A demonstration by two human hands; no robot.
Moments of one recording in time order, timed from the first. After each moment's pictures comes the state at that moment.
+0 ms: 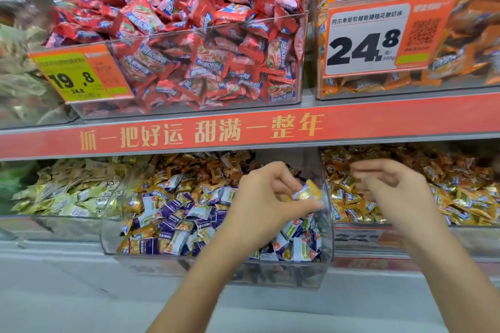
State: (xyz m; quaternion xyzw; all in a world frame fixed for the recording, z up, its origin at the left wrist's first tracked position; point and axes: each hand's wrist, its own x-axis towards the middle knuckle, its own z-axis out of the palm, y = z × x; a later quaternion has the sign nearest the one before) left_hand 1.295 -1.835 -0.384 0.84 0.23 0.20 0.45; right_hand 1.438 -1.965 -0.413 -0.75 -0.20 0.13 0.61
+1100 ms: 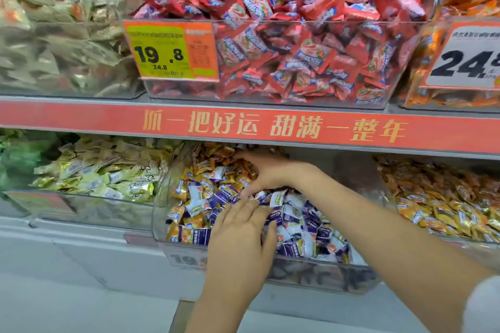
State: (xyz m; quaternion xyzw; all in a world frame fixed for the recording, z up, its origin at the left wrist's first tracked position) left_hand 1.202 -1.777 -0.464 0.92 0.30 0.25 0.08; right_hand 1.374 -1.734 -0.420 -0.74 -0.62 0.25 0.10
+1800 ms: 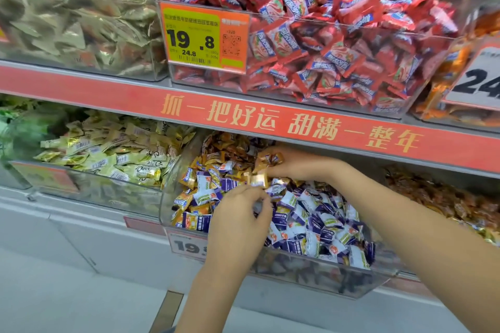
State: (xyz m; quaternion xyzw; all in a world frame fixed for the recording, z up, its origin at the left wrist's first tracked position) left_hand 1.203 -1.765 -0.446 0.83 0.34 0.32 0.30; right_hand 1.385 -1.760 -0.398 -0.74 -0.57 0.32 0.20
